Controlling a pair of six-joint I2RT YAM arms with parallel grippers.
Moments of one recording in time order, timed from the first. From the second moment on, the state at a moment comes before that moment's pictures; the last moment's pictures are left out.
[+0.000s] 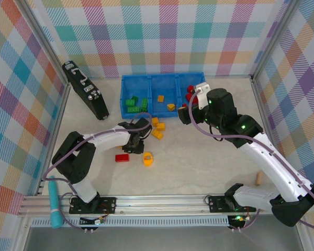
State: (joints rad) left arm -0.68 1.70 1.05 -0.77 -0.20 -0.56; right arm 0.64 1.13 1.33 -0.71 0.15 0.07
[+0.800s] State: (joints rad) left arm -0.80 2.20 1.90 -0.36 -0.03 -0.52; right arm 0.59 1.11 1.26 -0.64 0.16 0.04
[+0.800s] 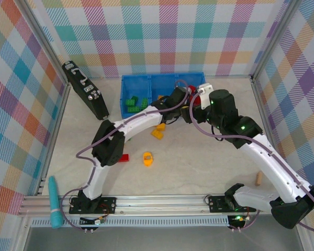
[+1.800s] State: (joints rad) left arm -0.80 2.33 2.04 -0.30 -0.09 -0.55; right arm 0.55 1.00 1.17 -0.60 0.17 0.04
